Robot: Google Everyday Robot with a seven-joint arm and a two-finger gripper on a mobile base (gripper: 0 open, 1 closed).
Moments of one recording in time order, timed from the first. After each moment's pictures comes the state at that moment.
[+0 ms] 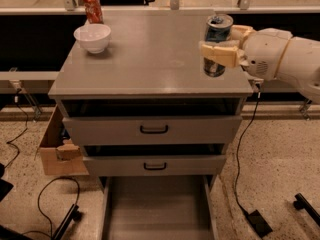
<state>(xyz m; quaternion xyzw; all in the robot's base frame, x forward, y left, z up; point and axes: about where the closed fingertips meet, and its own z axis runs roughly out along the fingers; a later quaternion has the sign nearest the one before) 0.594 -0.127 0.995 -0.39 0.62 0.21 0.65</state>
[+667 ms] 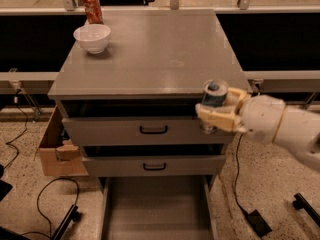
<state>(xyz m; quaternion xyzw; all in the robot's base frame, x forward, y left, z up) 0.507 -0.123 0.894 -0.39 0.62 0.26 0.62</state>
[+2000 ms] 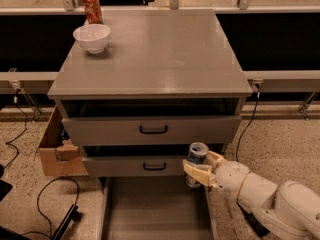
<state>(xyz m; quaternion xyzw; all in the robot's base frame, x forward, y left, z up) 0.478 -0.111 0.687 -0.27 0.72 0.29 0.56</state>
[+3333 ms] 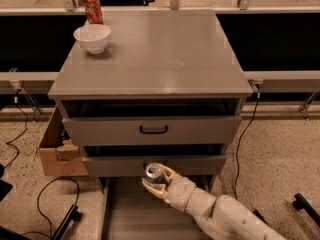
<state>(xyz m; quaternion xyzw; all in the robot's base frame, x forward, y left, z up) 0.496 0.009 0.575 -0.38 0.62 0.26 0.64</state>
